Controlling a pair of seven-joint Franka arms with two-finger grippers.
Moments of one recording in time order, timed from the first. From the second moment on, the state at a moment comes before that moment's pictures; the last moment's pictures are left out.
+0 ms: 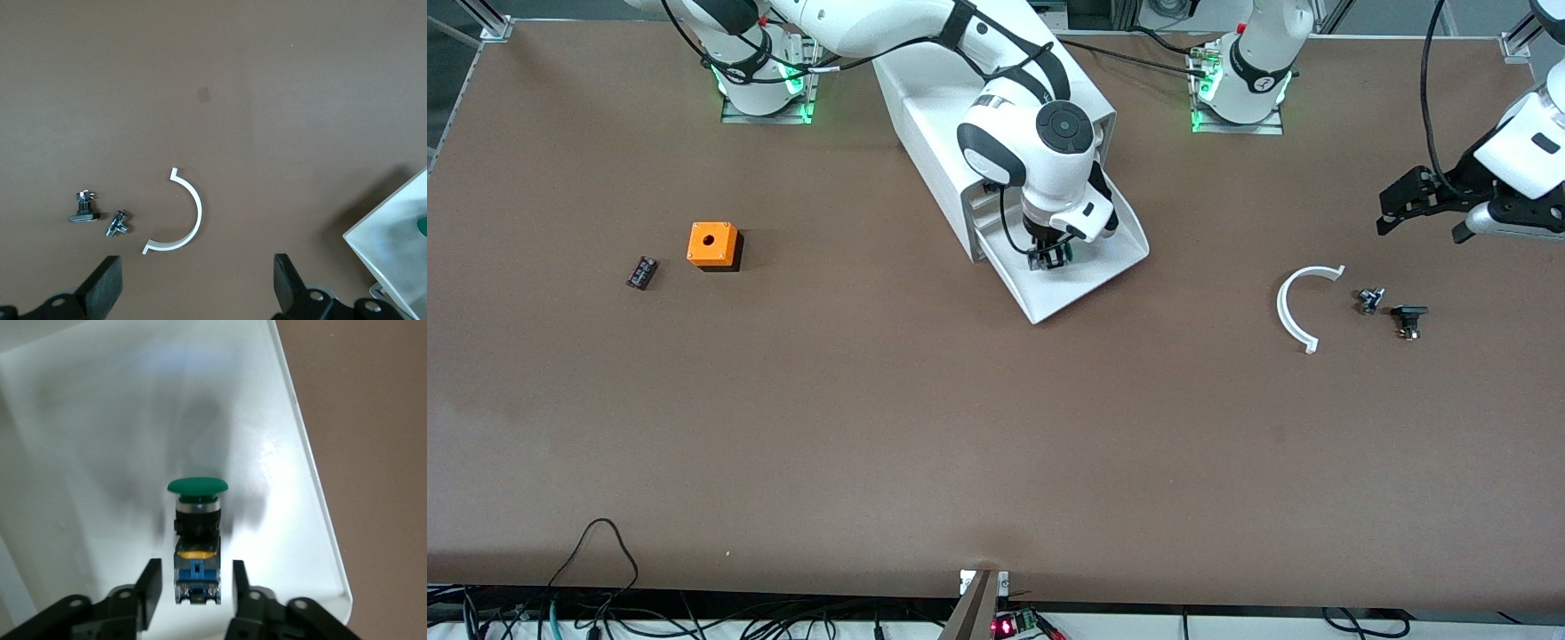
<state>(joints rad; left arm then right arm) 0.04 -0.12 -0.02 -1.86 -0.04 1.80 0.10 0.76 0.83 0.29 -1.19 -0.25 1.98 -0.72</state>
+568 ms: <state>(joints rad) 0.04 -0.12 -0.02 -1.85 -0.04 1.79 0.09 0.73 0.81 0.28 -1.09 -0.24 1.93 -0.65</state>
